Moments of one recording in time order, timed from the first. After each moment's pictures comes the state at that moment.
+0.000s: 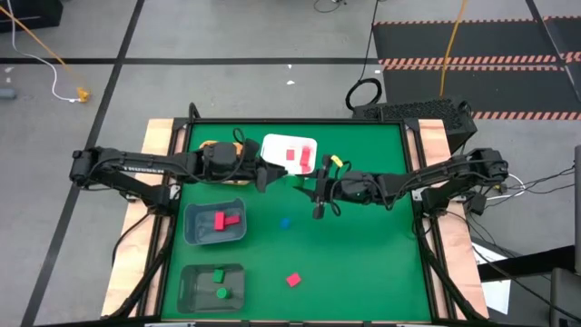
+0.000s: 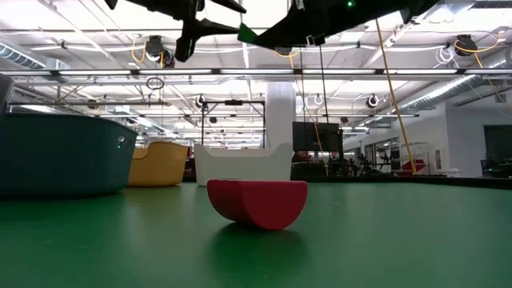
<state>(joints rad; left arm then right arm) 0.07 1.25 0.91 0.10 -0.04 -0.79 0.10 1.44 0.83 0.38 0.36 -0.30</state>
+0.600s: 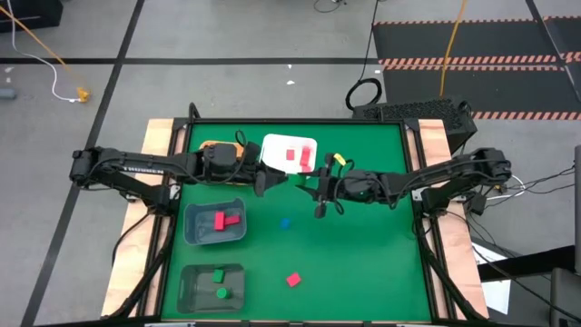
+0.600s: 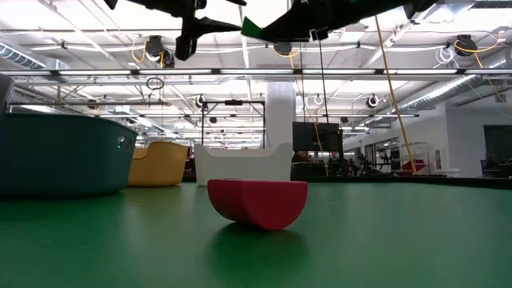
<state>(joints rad) 0.06 1.25 0.91 0.09 0.03 -0.78 0.10 1.40 0.83 0.36 0.37 -0.30</state>
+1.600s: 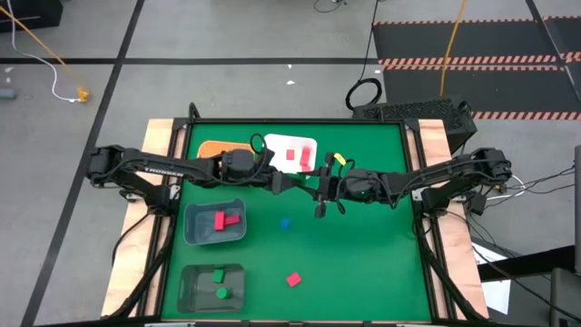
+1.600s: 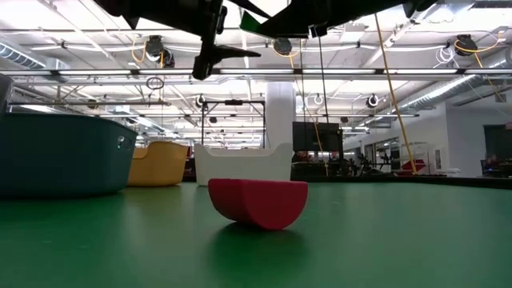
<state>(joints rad) 0.06 1.42 0.91 0.26 0.03 -0.99 0.10 1.40 0.83 0.39 0.37 -0.31</state>
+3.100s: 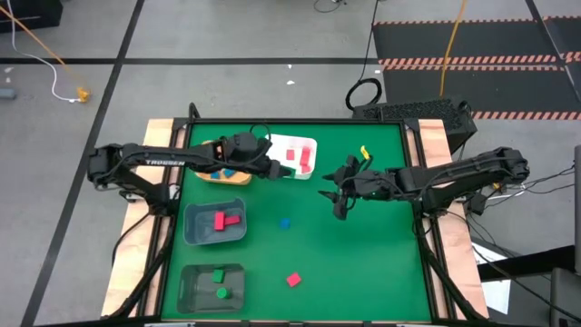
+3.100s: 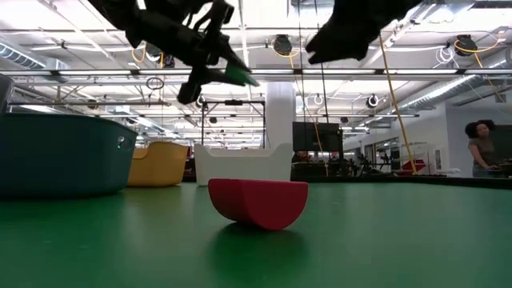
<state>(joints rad) 0.24 1.42 0.91 0.04 0.23 -0.94 0.13 1.19 0.83 -0.18 0.36 0.22</state>
